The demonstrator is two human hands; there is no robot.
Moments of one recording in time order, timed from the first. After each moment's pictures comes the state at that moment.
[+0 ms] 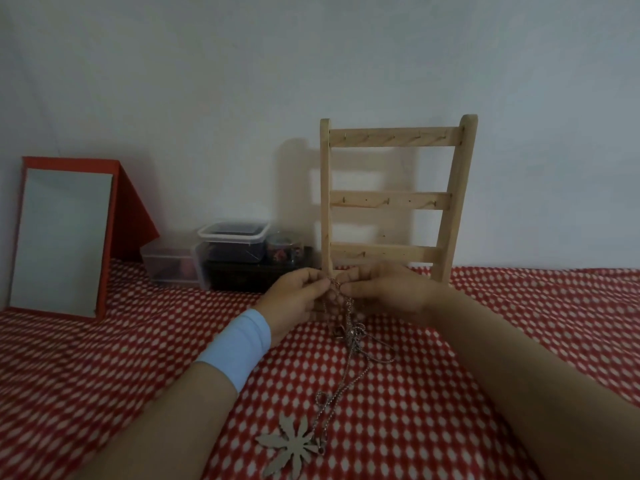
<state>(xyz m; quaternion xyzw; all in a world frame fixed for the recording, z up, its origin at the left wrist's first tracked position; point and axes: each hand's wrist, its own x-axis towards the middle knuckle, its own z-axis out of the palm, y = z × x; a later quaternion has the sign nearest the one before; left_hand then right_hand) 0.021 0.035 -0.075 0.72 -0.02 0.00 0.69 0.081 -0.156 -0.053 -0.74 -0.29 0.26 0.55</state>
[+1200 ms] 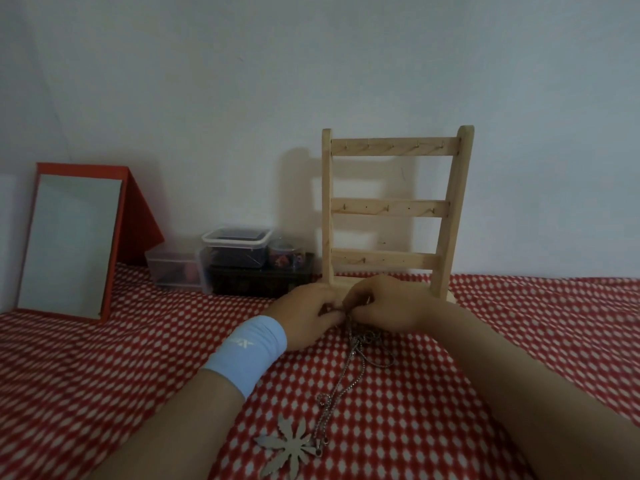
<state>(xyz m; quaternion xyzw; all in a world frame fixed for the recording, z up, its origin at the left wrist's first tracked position) 0.016 0.030 -0.071 0.96 -0.16 0.10 0.22 0.071 -0.155 -0.050 -0.91 -0.33 0.10 0.25</state>
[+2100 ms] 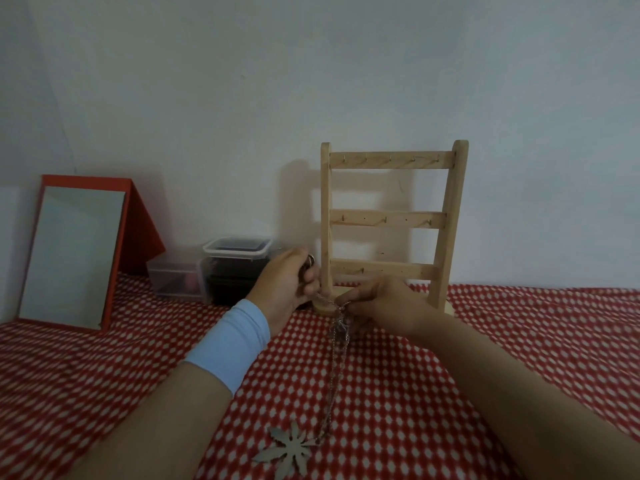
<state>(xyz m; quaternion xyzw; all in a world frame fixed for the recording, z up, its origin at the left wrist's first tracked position) 0.010 0.026 -0.023 0.60 -0.01 0.08 0.80 0.059 -0.154 -0.048 -0.81 -0.26 0.11 0.51</state>
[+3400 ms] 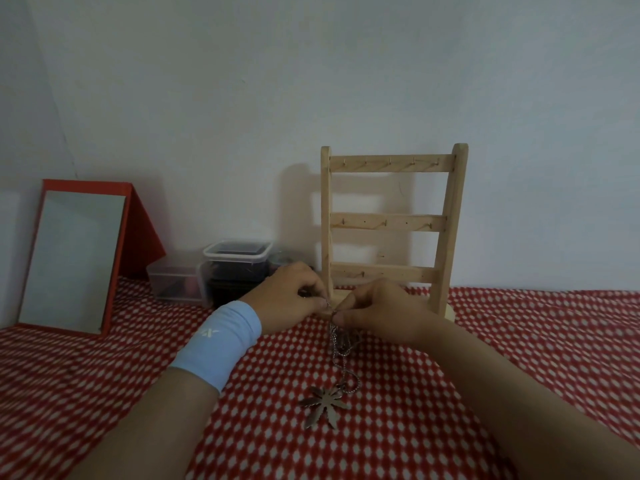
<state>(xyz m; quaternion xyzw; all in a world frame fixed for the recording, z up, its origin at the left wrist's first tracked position) 0.006 0.049 -0.024 0.95 -0.12 0.10 0.28 0.053 -0.152 -0.043 -0.84 -0.32 0.07 0.43</state>
